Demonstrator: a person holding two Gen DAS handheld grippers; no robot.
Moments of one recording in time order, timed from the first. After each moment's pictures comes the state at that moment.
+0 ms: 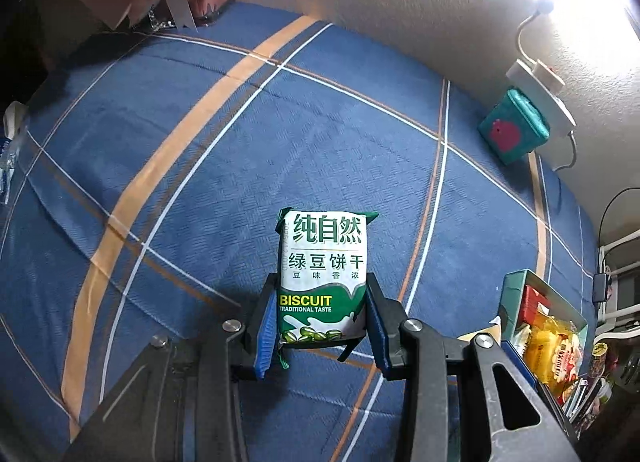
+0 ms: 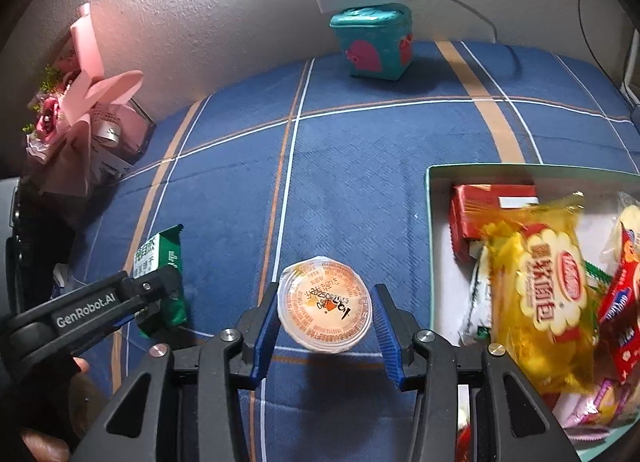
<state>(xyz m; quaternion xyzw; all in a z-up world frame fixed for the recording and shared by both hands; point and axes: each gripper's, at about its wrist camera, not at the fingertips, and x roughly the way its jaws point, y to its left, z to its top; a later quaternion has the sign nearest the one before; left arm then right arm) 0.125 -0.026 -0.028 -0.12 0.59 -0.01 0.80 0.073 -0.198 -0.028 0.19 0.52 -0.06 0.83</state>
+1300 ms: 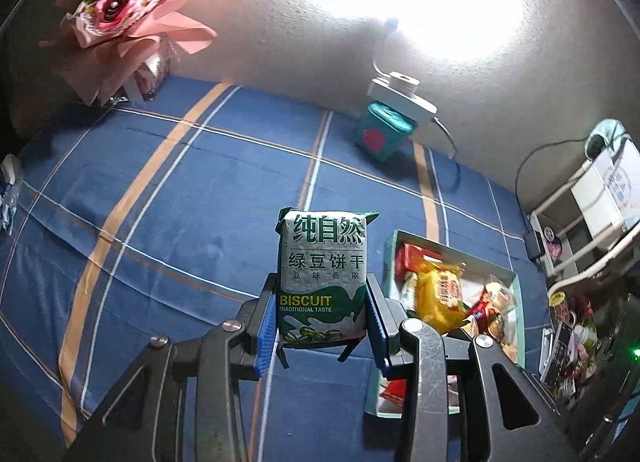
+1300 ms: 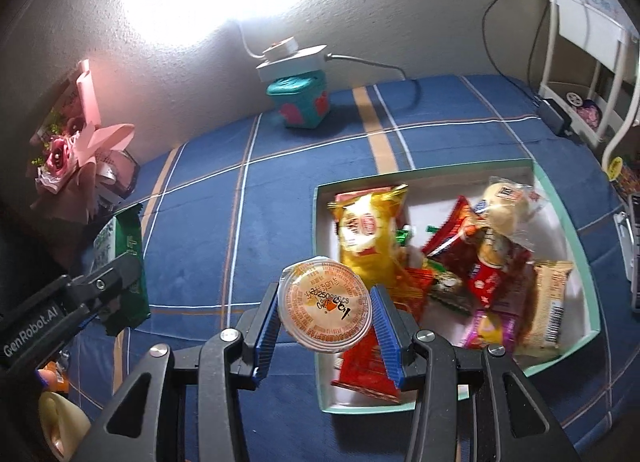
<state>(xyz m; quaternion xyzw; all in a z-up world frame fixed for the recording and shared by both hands) 0.045 -0.084 0.062 -0.09 0.50 -0.12 0.85 -0.028 -0.235 0.050 0.19 0.47 -0.15 0.85</state>
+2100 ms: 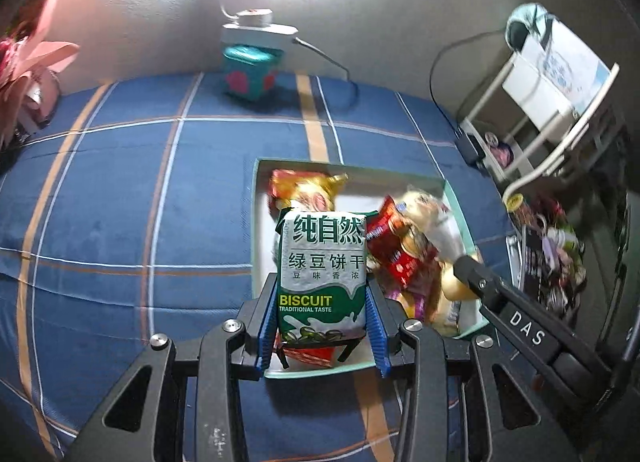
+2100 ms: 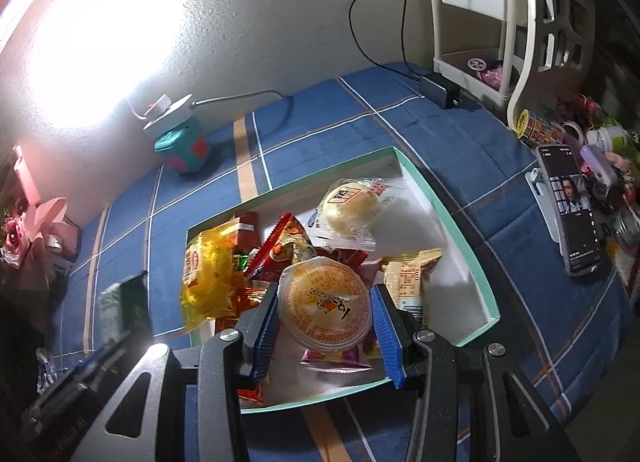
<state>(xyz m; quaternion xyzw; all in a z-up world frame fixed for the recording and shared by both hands) -0.003 -0.201 0.050 -0.01 0.54 -0.26 0.80 -0.095 -0.339 0.061 0.24 0.45 -0.26 0.82</state>
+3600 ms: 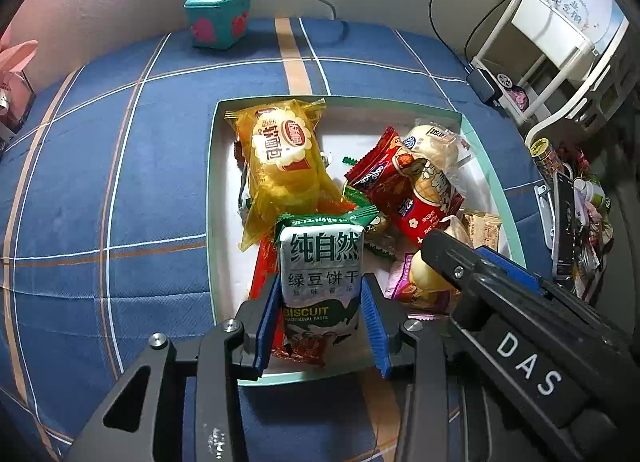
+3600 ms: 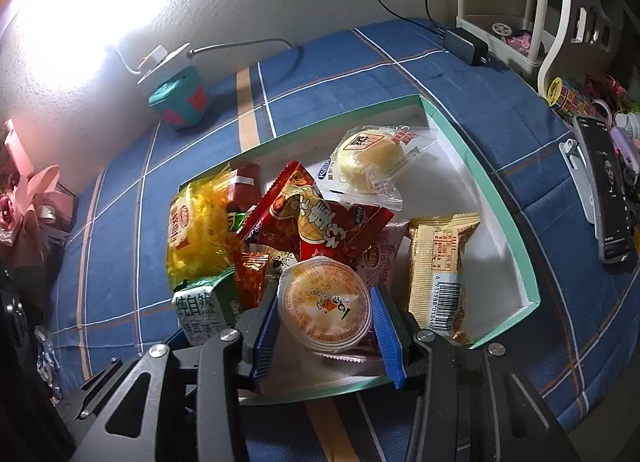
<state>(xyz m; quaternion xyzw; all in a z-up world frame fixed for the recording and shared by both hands) -0.006 -0.244 -0.009 0.06 0.58 -0.25 0.77 -0.076 -0.335 0.021 0.26 0.51 -0.23 0.79</state>
